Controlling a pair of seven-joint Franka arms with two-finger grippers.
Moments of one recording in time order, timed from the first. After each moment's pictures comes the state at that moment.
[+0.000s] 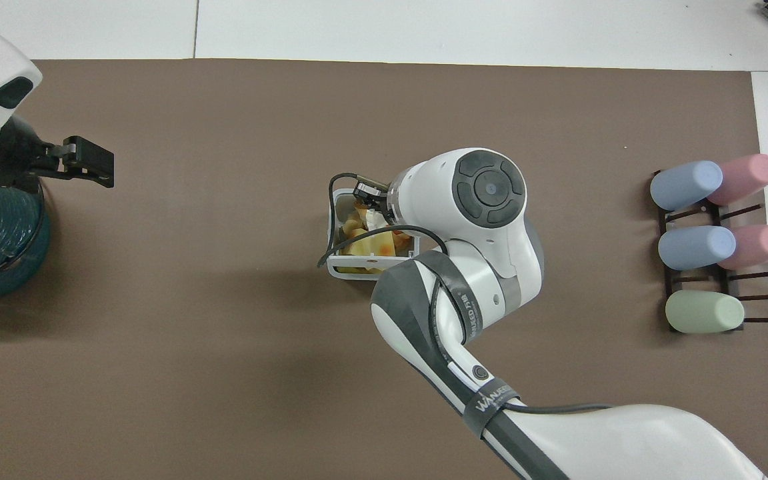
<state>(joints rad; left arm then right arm) -0.23 0.14 0.12 -1.46 -0.01 1.59 -0.13 0.46 0.37 0.08 -1.67 0.14 2.31 0.88</state>
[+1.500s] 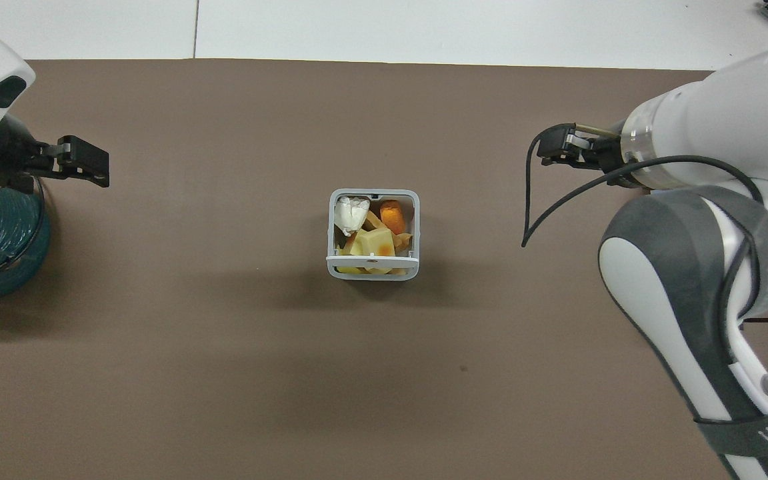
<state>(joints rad) -0.23 0.14 0.13 -1.46 -0.01 1.59 -0.13 0.11 0.08 0.06 -1.65 -0.02 1.88 0.36</state>
